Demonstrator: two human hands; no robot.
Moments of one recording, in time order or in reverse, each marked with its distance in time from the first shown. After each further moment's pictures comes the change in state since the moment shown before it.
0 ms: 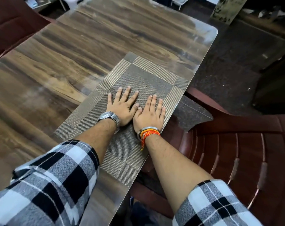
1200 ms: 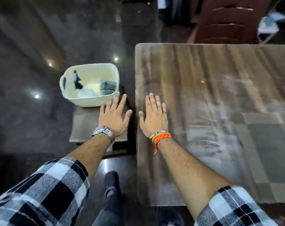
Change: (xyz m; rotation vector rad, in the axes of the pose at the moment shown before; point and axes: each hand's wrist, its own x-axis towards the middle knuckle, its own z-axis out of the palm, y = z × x) left_hand -0.530 -0.286 0.061 -0.261 0.401 -1.026; right_hand -0.411 -0.268 0.046 0.117 -0.360 -1.282
